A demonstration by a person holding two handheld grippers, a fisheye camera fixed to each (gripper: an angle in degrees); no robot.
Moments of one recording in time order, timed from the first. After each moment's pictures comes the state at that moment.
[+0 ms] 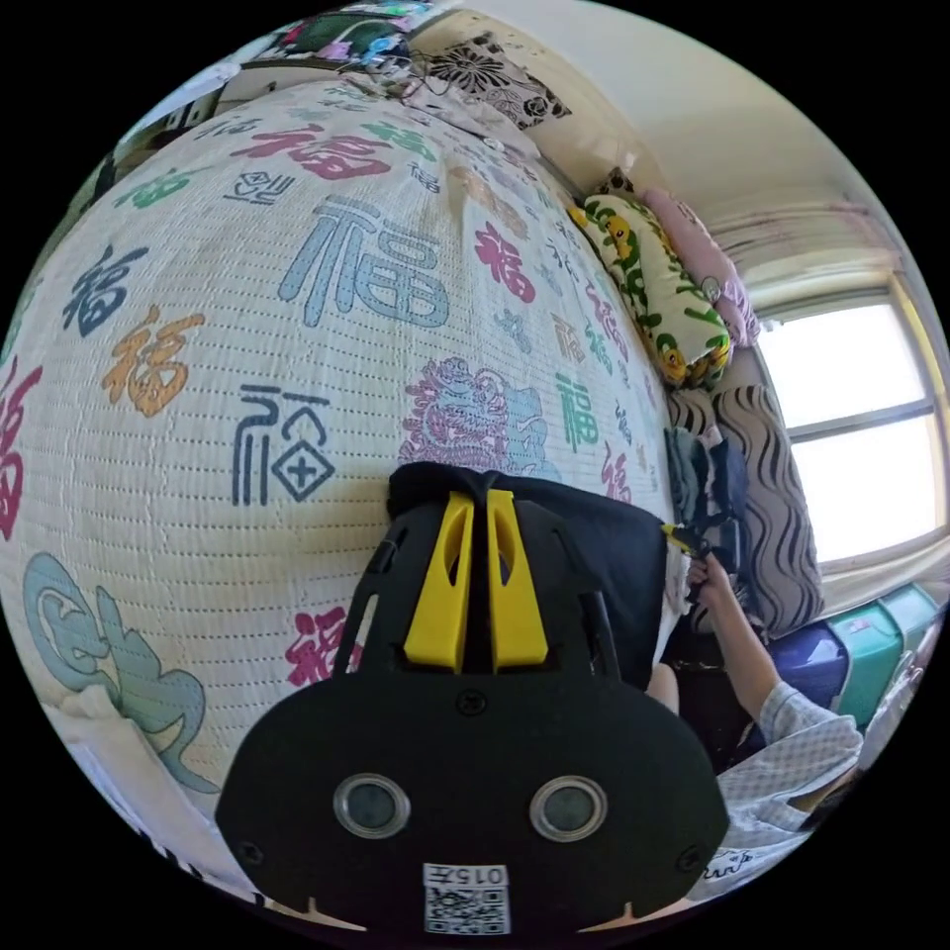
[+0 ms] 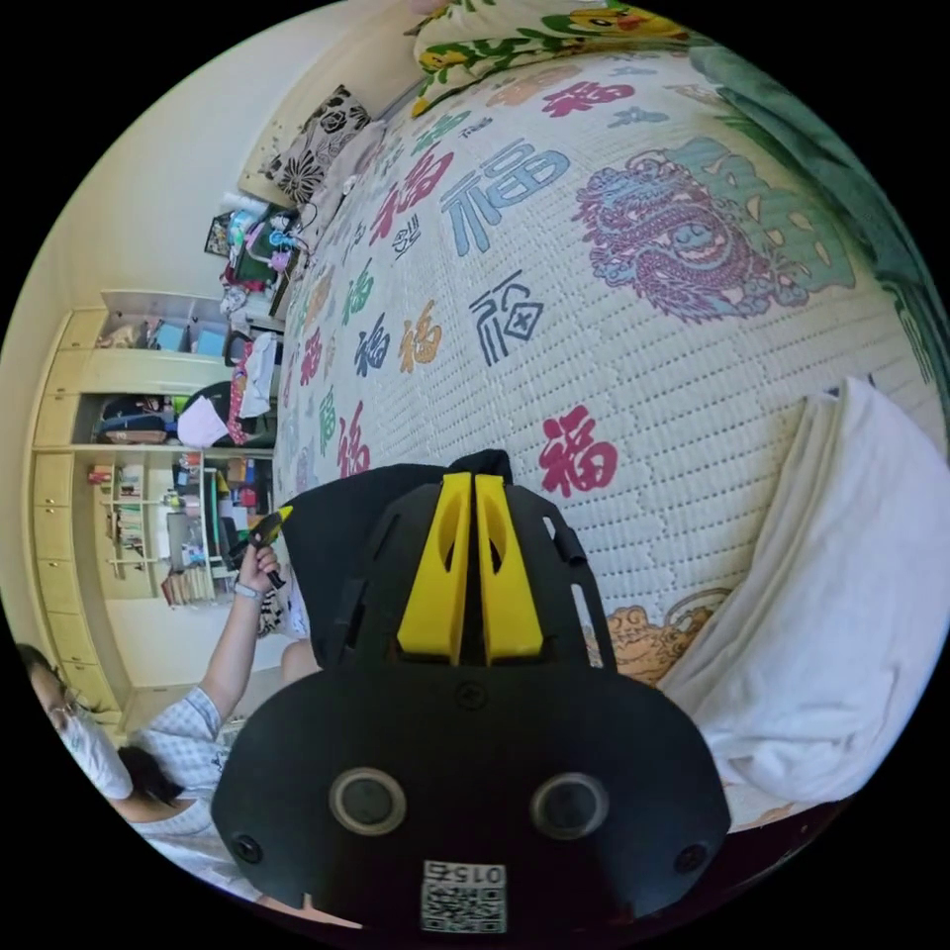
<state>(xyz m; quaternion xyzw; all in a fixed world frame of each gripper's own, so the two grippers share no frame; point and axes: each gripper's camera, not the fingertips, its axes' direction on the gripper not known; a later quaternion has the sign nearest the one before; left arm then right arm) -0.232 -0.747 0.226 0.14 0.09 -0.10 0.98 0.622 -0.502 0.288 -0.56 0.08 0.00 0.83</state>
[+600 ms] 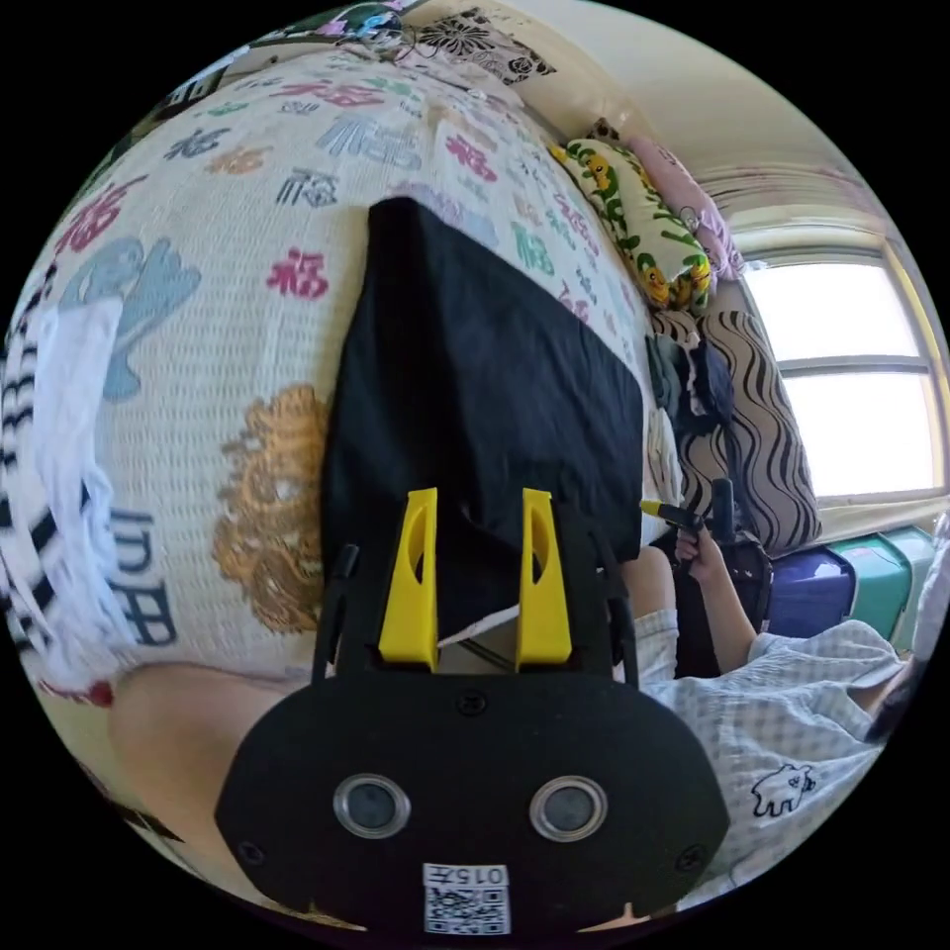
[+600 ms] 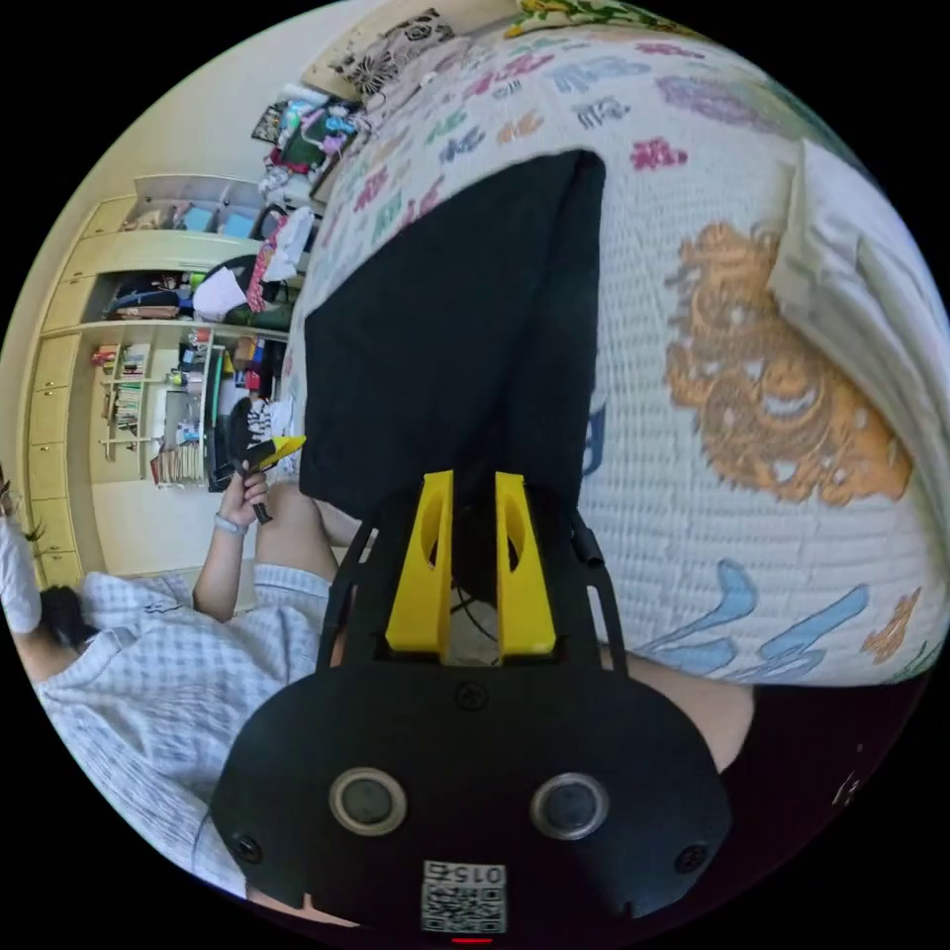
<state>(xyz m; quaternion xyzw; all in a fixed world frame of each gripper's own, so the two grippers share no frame) -0.171 -0.530 0.211 0.07 0.10 -0.09 0.99 0.610 -0.348 0.188 -0.65 0.03 -0.07 0.75</state>
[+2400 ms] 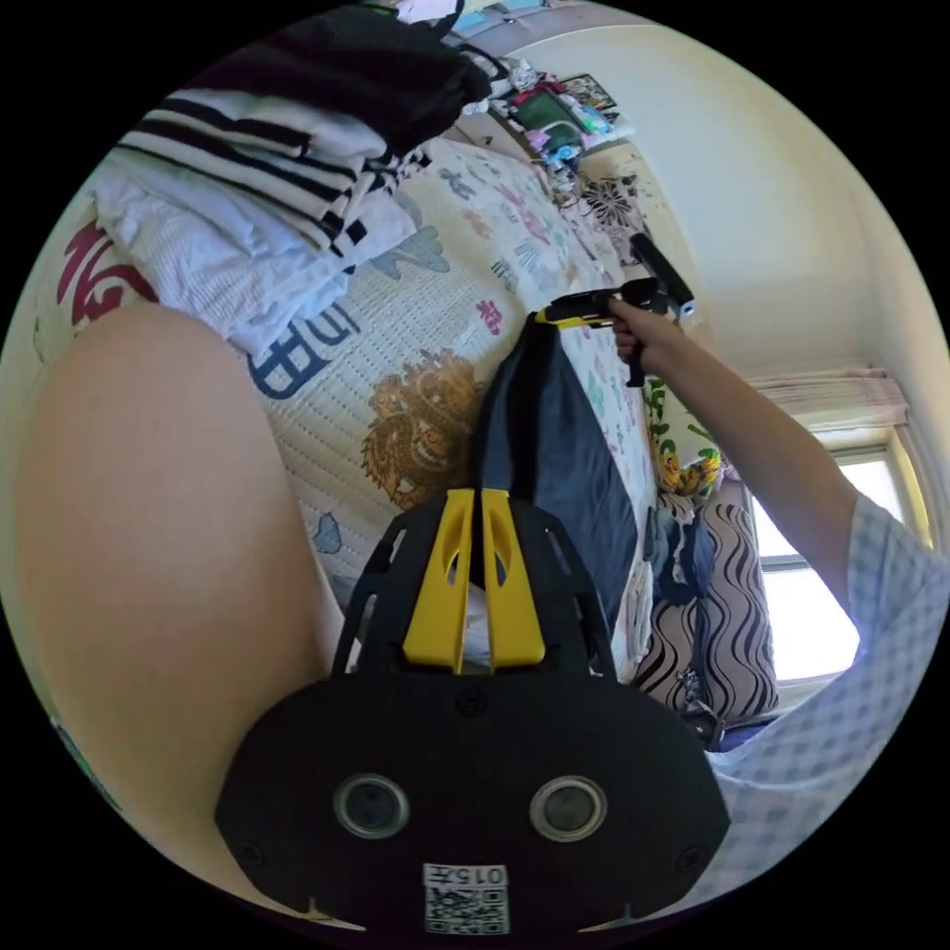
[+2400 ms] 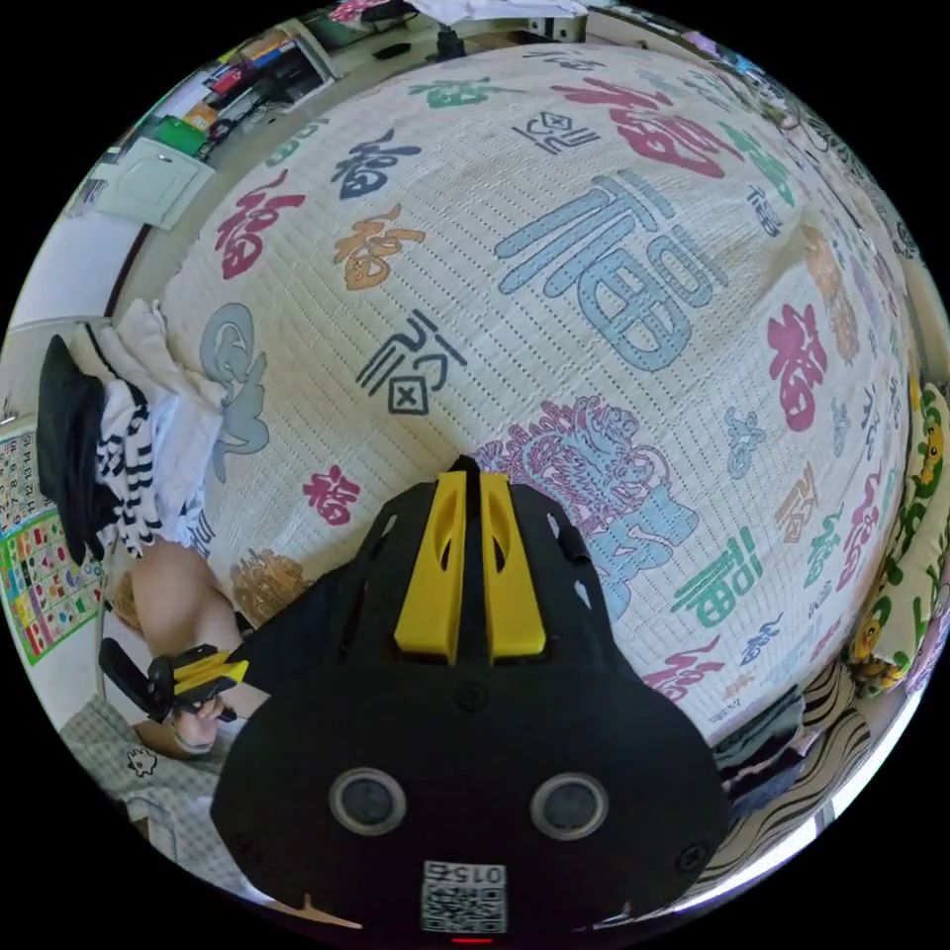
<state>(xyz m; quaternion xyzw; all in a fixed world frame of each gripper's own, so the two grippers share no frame) -0.077 -0.250 0.312 0.28 0.12 -0.31 0.90 0.223 0.194 0.616 -0.71 0.09 -0.50 0.49</state>
